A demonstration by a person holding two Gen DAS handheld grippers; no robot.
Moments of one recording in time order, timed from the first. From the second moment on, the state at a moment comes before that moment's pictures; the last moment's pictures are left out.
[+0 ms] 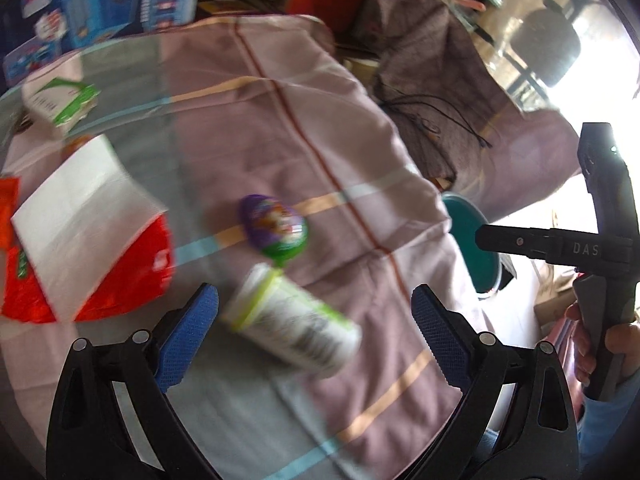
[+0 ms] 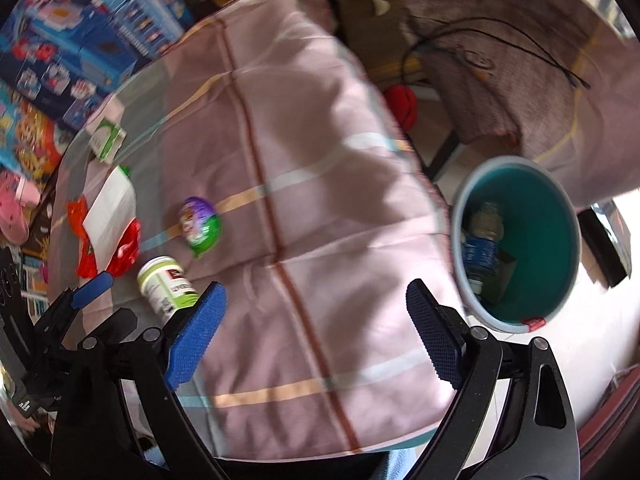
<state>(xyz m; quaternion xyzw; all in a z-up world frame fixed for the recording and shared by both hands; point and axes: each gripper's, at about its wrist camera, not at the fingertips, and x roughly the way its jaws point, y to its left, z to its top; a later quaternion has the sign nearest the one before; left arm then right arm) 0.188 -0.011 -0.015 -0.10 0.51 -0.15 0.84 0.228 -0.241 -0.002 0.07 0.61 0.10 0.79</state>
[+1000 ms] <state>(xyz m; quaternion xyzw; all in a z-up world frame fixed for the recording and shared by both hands) 0.165 0.242 -0.077 -0.13 0.49 0.02 0.86 0.278 0.083 -0.066 -0.08 0.61 0.25 0.75</state>
